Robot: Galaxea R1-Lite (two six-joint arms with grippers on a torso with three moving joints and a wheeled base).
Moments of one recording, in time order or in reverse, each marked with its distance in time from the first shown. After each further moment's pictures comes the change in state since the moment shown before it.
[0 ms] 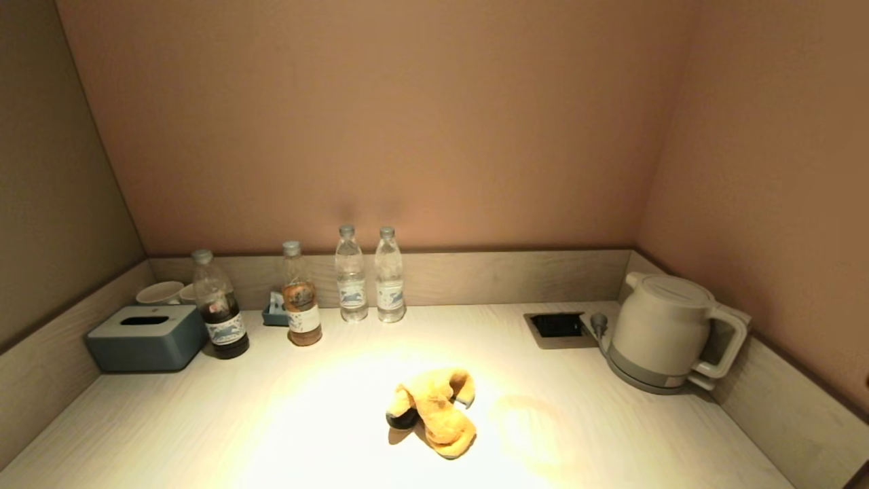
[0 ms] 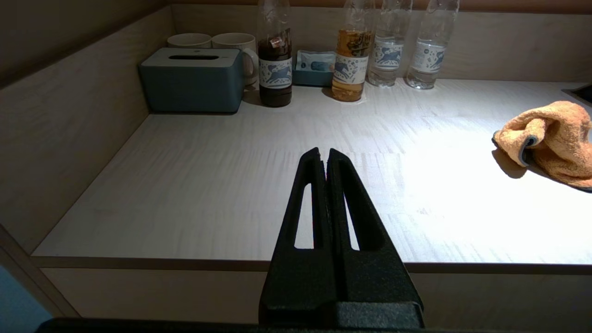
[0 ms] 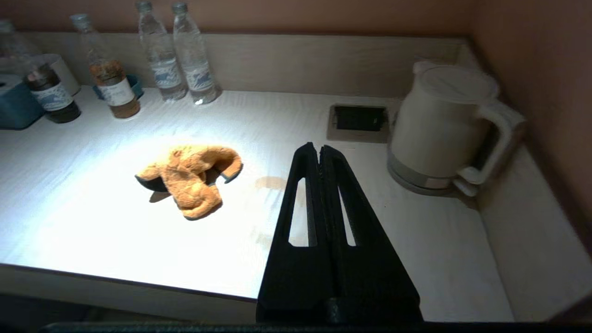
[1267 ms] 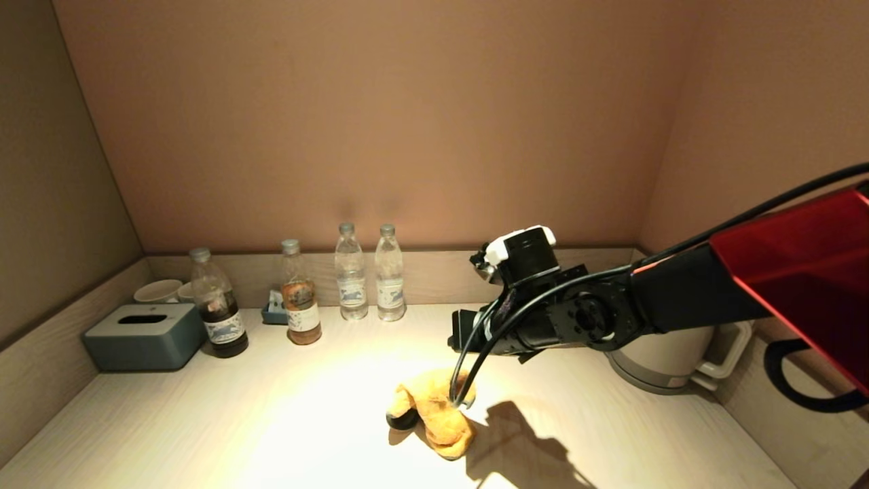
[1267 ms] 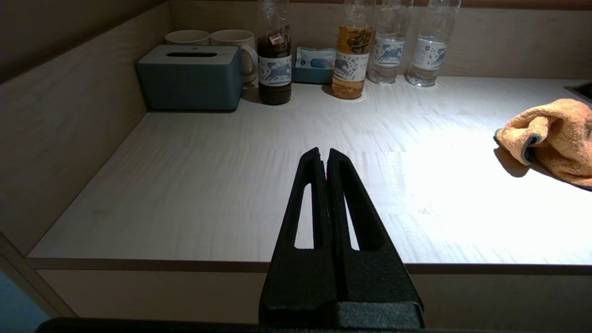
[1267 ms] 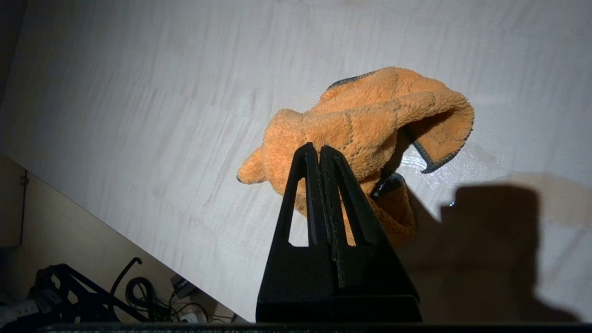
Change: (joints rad) left arm 0.000 0.000 0.000 0.001 0.000 0.000; right arm 0.487 1.364 -0.652 -0.132 0.069 0.360
